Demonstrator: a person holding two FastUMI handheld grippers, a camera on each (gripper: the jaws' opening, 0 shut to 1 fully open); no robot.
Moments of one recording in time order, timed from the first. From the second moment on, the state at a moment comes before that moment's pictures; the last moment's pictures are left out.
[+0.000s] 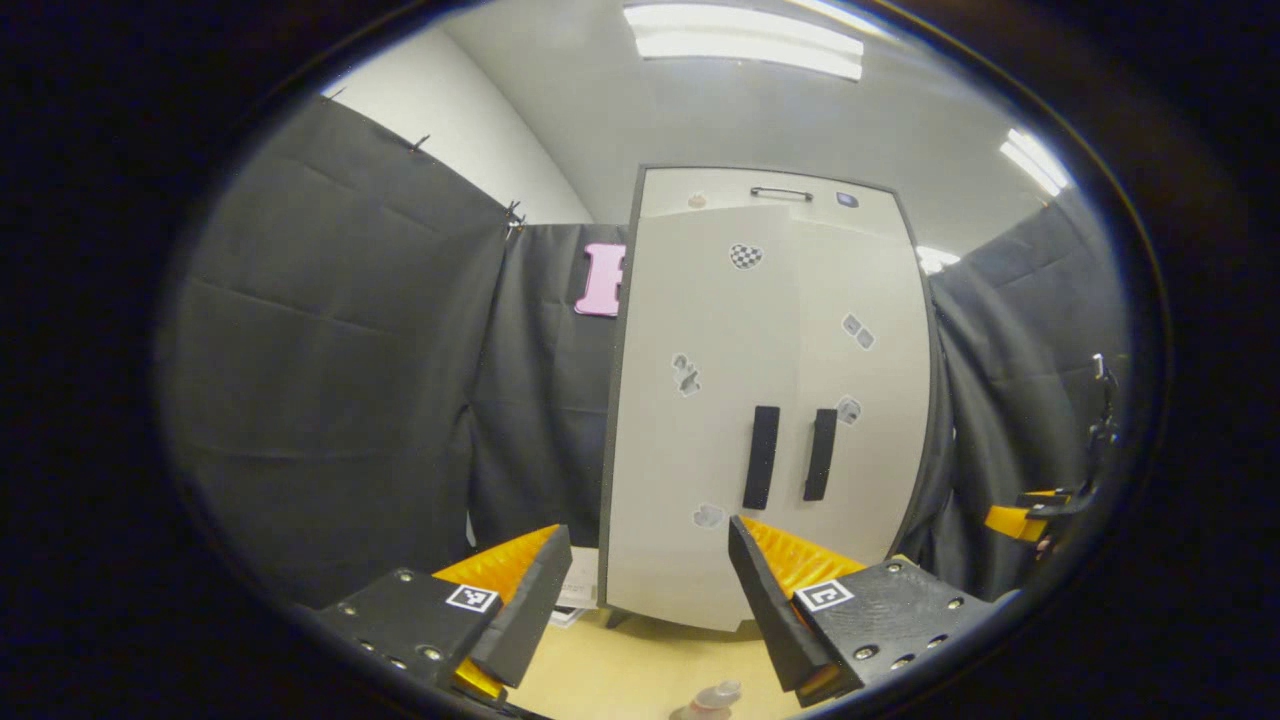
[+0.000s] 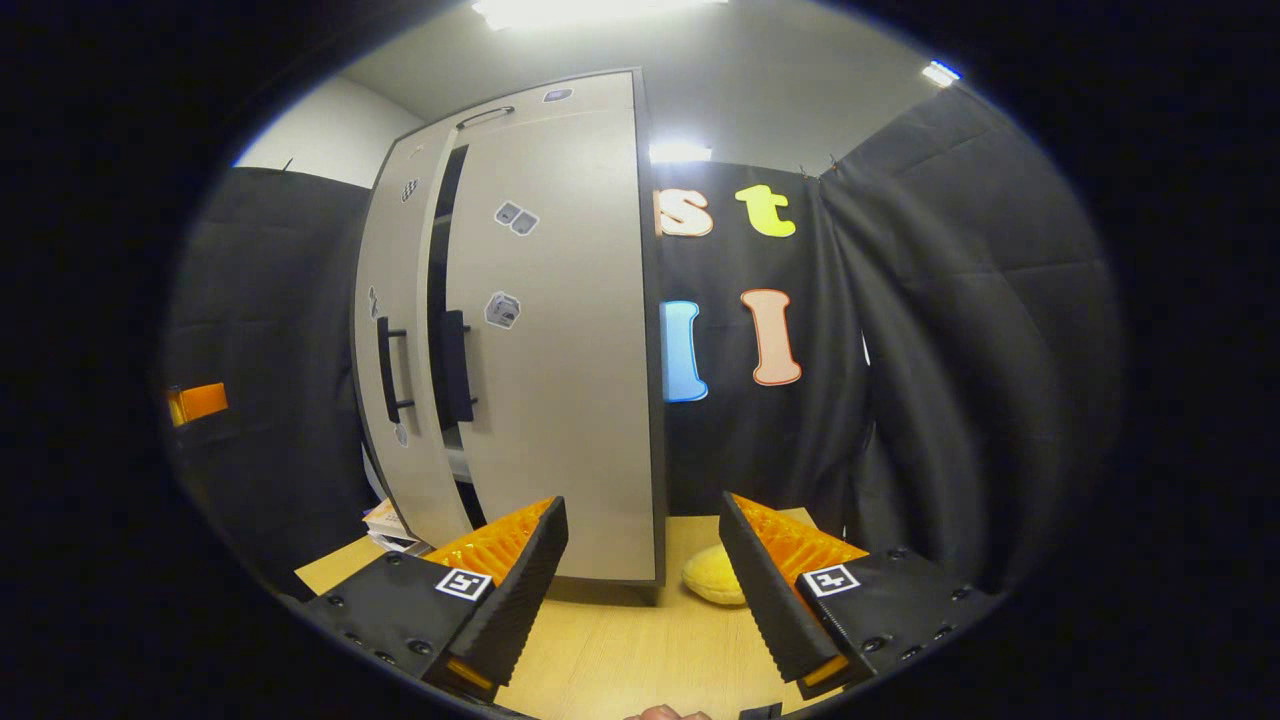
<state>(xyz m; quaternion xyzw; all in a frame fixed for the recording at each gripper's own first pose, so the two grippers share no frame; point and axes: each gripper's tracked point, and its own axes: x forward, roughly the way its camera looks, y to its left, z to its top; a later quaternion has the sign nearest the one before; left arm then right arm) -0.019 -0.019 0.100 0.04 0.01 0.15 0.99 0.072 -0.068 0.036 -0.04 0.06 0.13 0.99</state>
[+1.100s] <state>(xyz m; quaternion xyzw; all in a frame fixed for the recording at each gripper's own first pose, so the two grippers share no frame) -0.061 0.027 0.072 0.07 0.03 0.12 0.99 0.021 -0.053 0.037 -0.05 0.06 0.07 0.99</state>
